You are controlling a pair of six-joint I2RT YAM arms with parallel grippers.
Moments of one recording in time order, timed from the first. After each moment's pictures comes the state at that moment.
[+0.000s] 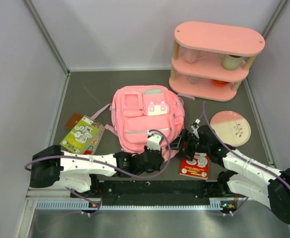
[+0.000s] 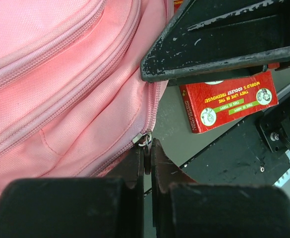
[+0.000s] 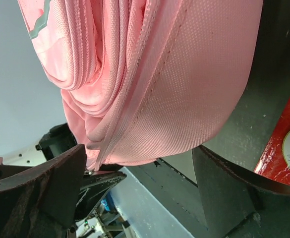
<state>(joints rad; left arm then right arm) -1.38 1.29 0.69 -0.08 -0.45 -0.80 0.59 0.96 0.33 -0.03 -0.44 1.14</state>
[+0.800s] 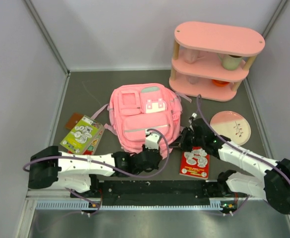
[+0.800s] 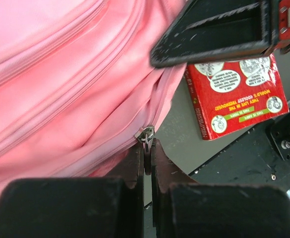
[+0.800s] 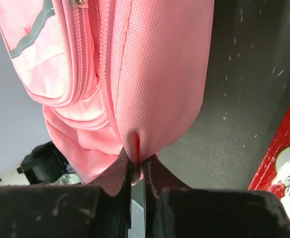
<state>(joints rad) -1.37 1.28 0.68 -0.07 -0.46 -0.76 0.61 1.09 0.47 -0.13 -0.31 1.08</state>
